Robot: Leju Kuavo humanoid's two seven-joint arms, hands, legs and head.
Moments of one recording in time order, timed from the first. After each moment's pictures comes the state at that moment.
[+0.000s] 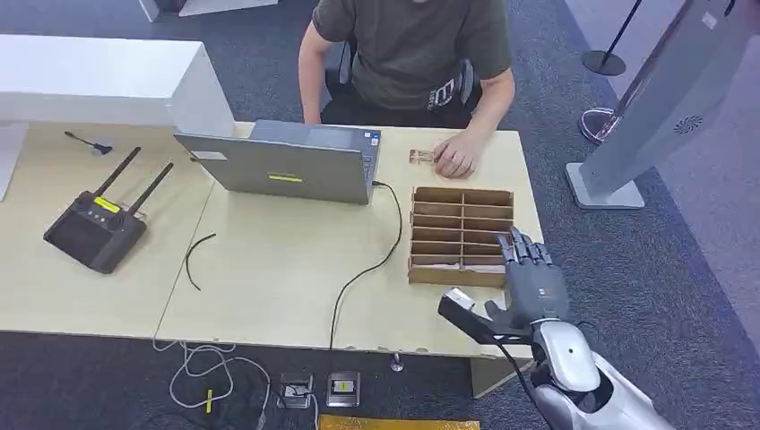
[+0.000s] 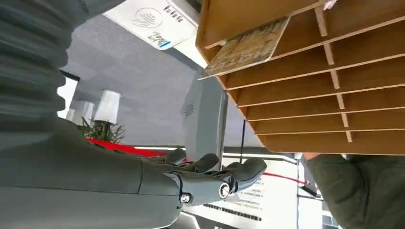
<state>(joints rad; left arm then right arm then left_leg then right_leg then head) -0.15 -0.01 -1.15 -0.29 0.89 0.64 -0.03 -0.38 -0.48 0.91 -1.56 0.97 -0.27 0.60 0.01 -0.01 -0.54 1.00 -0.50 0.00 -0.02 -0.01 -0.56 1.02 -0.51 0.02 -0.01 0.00</state>
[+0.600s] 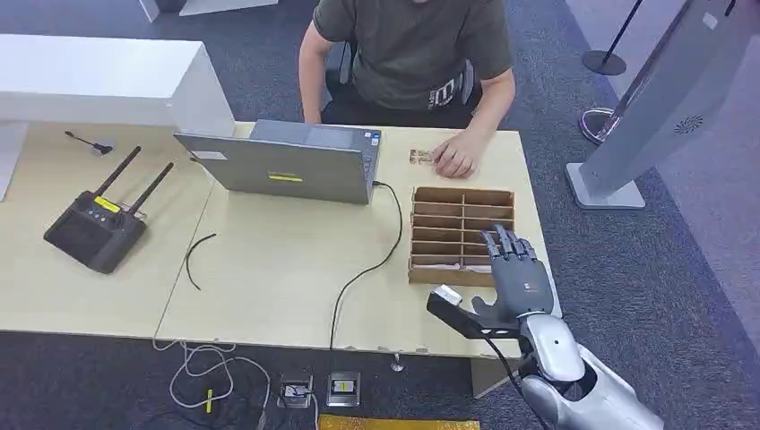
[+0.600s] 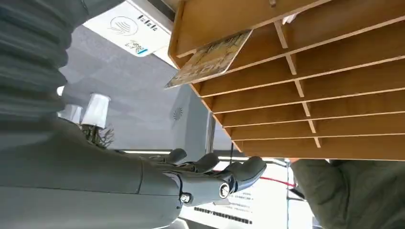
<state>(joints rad) -0.15 -0.01 -1.15 -0.30 0.89 0.65 -0.03 -0.43 -0.44 0.96 -1.48 0.95 -0.31 0.58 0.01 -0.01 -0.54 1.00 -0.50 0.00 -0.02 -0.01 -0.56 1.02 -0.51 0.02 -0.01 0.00</state>
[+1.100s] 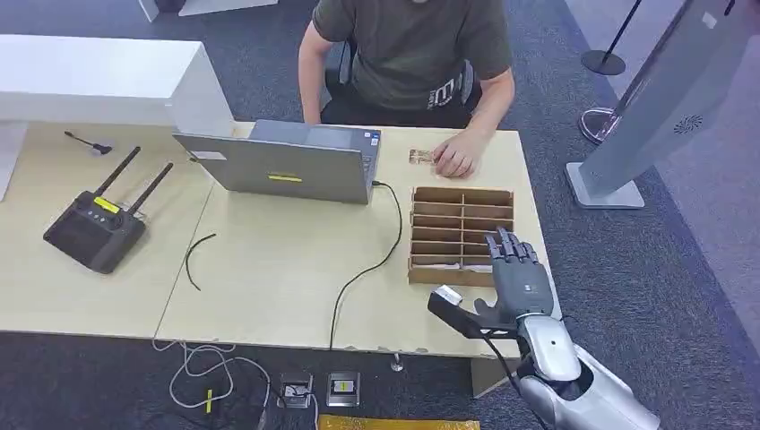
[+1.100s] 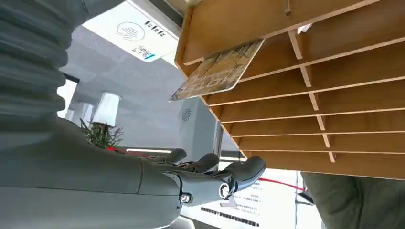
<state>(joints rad) -0.15 0.00 -1.15 -0.32 0.90 0.65 -0.02 -0.44 -0.43 0.98 -1.45 0.95 -0.31 0.62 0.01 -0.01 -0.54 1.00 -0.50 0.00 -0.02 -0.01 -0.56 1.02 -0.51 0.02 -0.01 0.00</state>
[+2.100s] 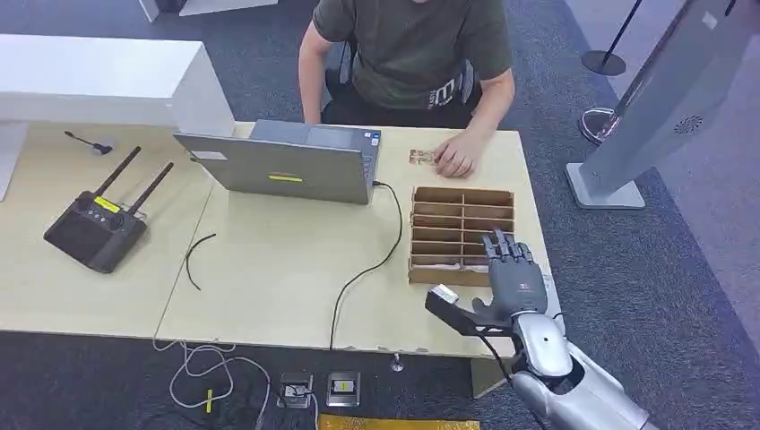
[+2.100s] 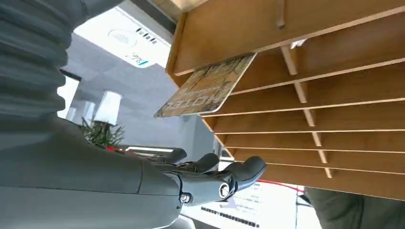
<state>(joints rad) -0.14 0.00 -1.15 -0.33 0.94 0.68 -0.02 -0.45 -0.39 0.98 -1.36 0.97 -0.33 0.60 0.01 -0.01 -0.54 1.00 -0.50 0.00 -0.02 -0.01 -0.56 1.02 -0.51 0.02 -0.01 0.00</state>
